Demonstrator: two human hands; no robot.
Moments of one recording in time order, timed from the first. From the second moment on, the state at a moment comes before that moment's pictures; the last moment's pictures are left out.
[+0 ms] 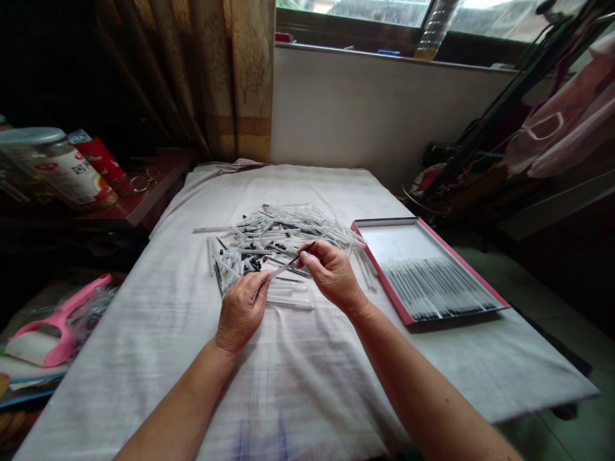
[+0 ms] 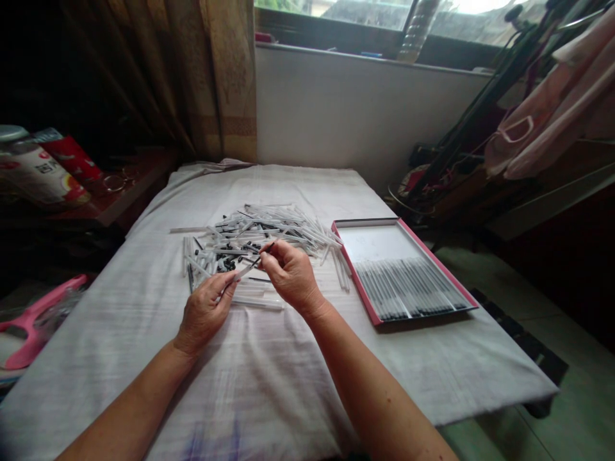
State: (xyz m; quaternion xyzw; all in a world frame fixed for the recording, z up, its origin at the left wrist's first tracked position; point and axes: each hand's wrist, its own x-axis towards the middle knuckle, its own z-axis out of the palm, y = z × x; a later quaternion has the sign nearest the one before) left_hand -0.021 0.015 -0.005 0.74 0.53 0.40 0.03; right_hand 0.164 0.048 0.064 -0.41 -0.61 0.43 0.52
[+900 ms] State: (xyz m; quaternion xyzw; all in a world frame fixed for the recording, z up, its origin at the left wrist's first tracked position) left_hand -0.030 0.017 -0.001 0.70 0.59 0.39 0.10; right_hand 0.181 0.069 0.018 -0.43 -0.17 0.72 0.52
